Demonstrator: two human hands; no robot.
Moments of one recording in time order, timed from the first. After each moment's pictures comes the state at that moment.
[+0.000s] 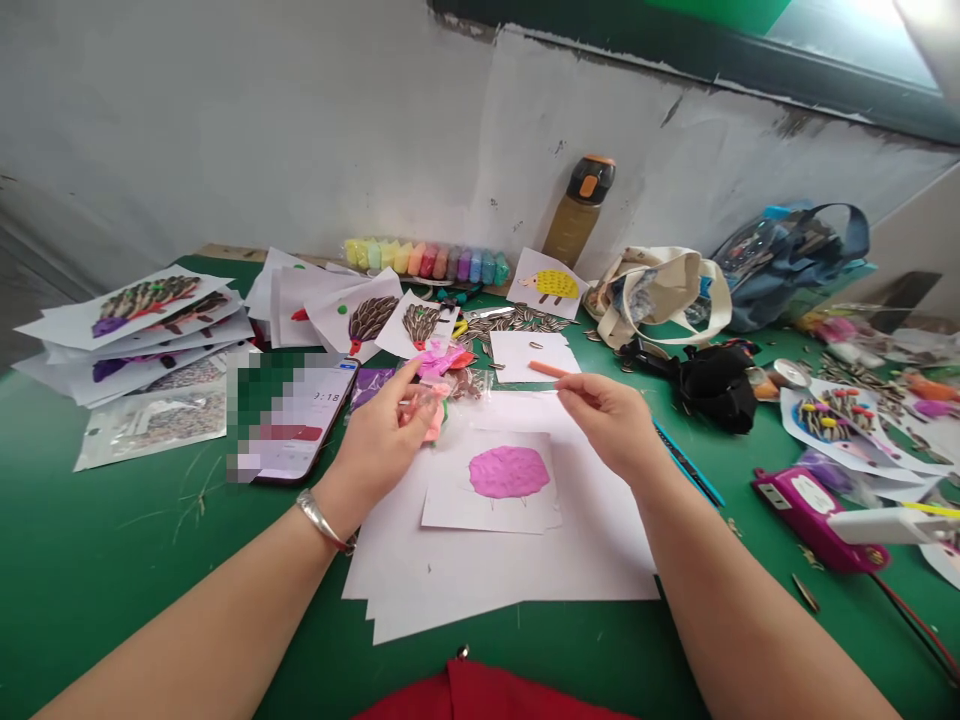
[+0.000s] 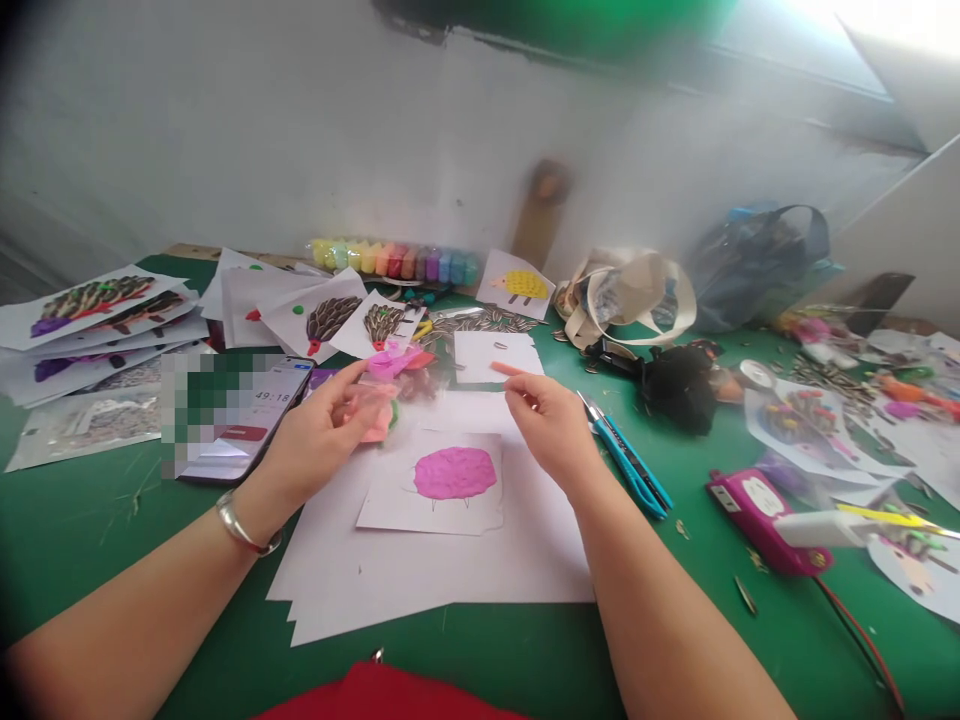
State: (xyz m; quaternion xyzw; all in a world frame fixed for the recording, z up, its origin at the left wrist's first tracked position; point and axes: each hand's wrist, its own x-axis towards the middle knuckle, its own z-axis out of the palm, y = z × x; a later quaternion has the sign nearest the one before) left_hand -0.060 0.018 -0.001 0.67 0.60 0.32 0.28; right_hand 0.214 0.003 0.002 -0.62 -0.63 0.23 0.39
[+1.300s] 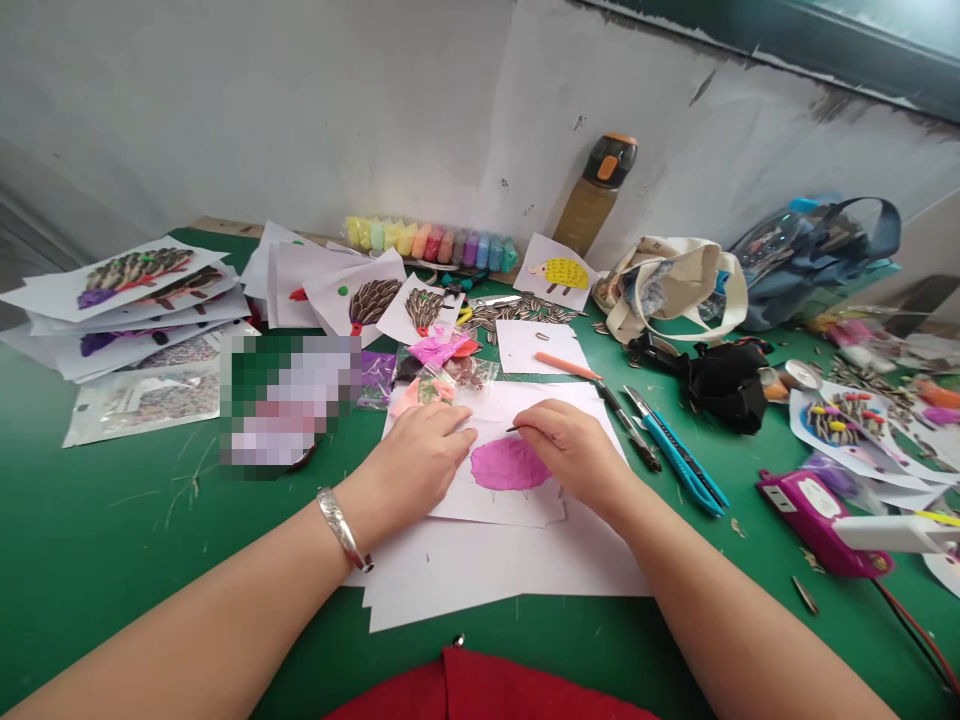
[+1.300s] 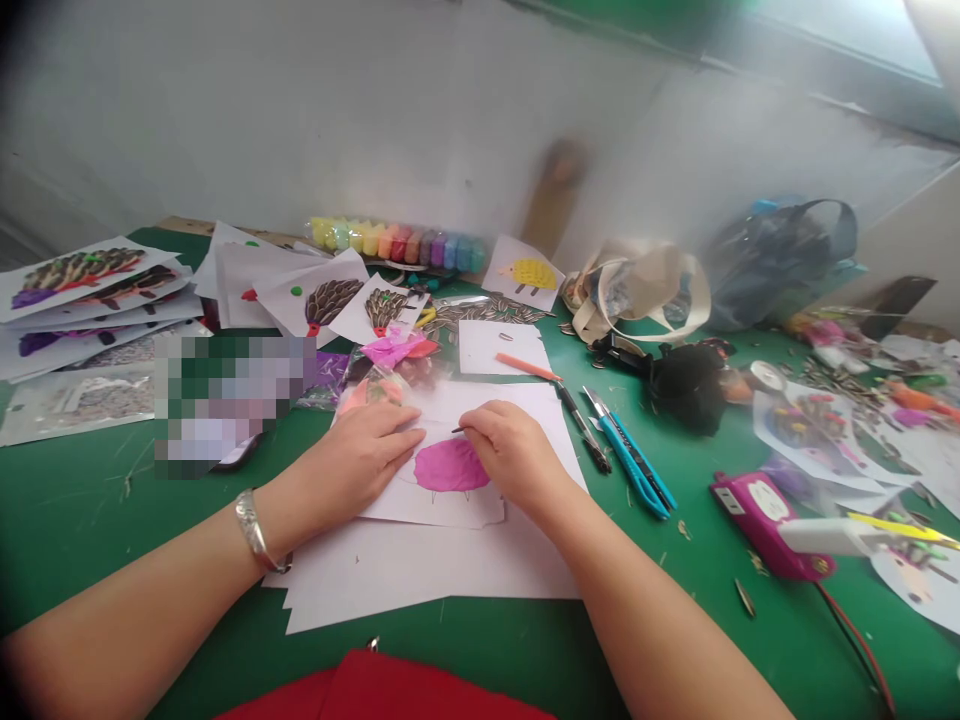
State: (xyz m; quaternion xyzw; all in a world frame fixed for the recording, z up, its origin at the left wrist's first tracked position) left_hand -0.049 0.003 -0.024 0.92 0.34 0.16 0.08; right_hand 0.191 -0.009 -0.022 -0.52 -0.79 0.17 0.26
